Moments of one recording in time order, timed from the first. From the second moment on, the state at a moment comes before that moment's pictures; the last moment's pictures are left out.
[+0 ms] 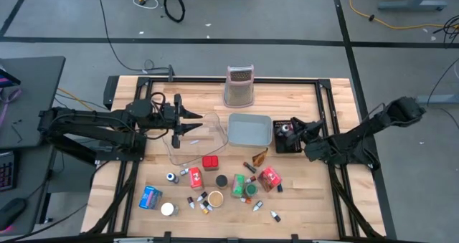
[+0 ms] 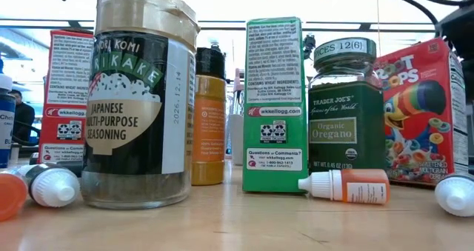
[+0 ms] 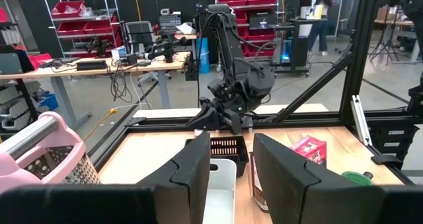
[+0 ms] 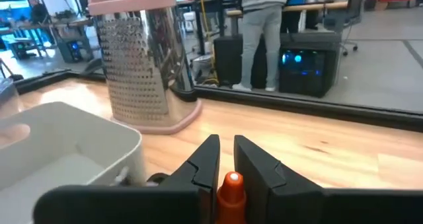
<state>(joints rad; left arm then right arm) 0.04 0.84 0.59 0.24 -0.03 0.06 0.35 1.05 0.03 0.39 1.33 0.74</state>
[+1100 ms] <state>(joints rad) 0.04 0.84 0.59 0.24 -0.03 0.06 0.33 1.05 0.02 1.34 1.27 -0.38</state>
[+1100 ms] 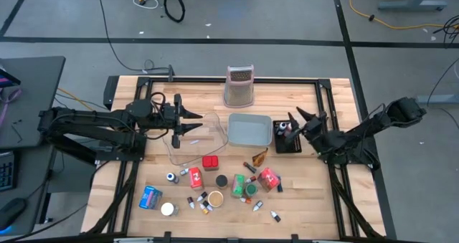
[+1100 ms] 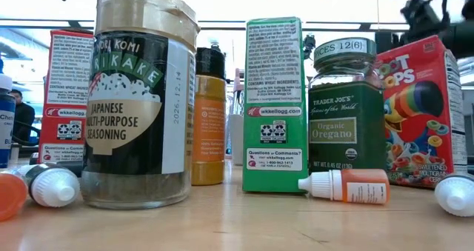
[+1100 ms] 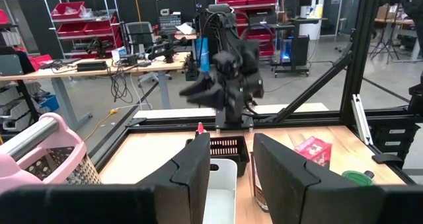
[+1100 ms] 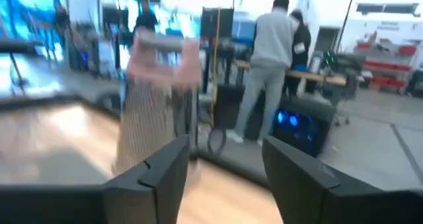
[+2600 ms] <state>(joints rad) 0.04 0.84 0.59 0.24 -0.05 0.14 0.09 1.03 0.54 0.61 0.24 -0.21</state>
